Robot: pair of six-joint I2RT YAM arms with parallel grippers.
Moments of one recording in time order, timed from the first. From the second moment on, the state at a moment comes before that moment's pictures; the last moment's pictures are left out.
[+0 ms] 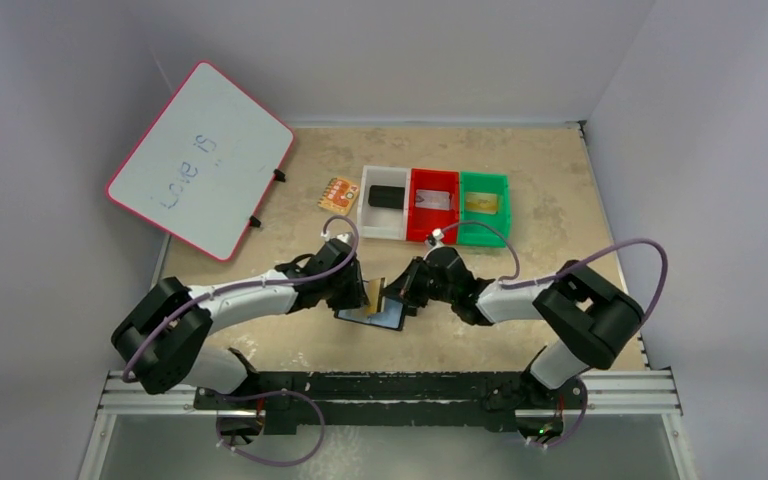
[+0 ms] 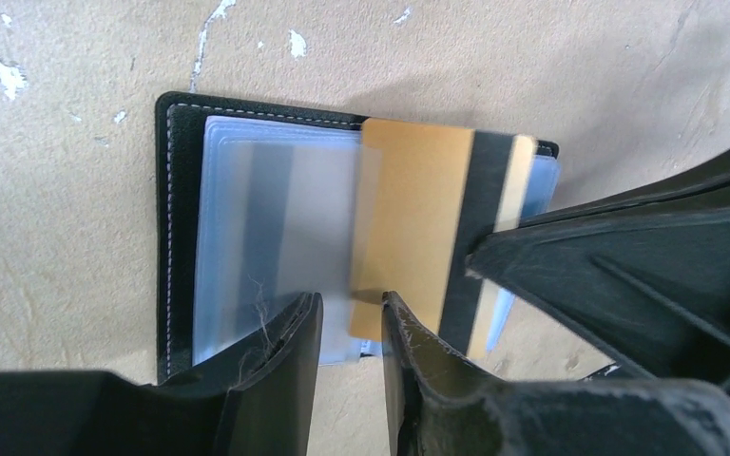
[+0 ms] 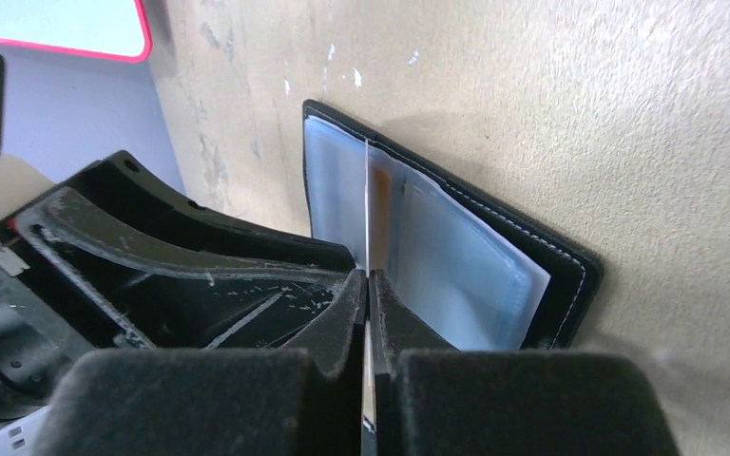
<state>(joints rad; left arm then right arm) -0.77 1.41 0.64 -0.19 0.03 -0.85 0.79 1.60 0.48 0.54 -0.17 1.23</state>
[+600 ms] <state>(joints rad) -0.77 1.17 0.64 -0.28 -0.10 -0.86 0.79 1.09 0.48 0.34 0.02 0.69</state>
